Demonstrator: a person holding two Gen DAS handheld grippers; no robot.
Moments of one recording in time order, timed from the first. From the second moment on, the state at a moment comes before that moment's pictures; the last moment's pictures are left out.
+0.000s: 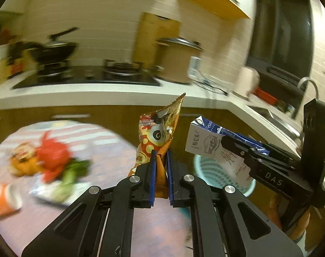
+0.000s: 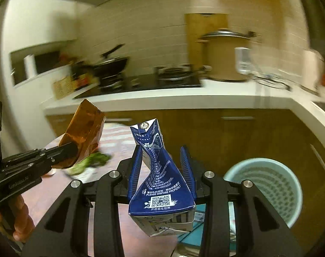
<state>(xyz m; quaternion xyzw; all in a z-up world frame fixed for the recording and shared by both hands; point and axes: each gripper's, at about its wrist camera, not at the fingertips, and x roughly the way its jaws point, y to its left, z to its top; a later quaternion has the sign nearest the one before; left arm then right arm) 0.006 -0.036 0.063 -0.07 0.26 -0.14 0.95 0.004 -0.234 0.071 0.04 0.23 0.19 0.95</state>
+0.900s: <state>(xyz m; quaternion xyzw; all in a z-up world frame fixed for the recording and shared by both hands) 0.148 -0.247 -0.067 -0.04 0.45 -0.29 0.84 0.096 -0.434 -0.097 0.18 0.44 -0.01 0.88</state>
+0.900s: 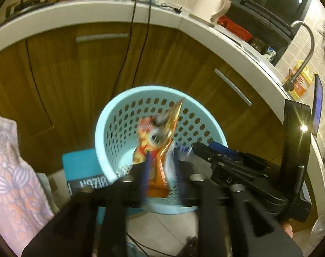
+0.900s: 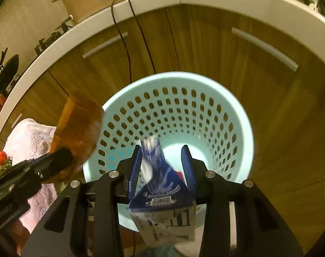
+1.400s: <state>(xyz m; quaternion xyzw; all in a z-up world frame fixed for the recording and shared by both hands) 0.120 -0.188 -0.034 -0.07 0.41 -0.25 0.87 0.083 -0.400 -0.054 0.16 0.40 0.02 0.90</state>
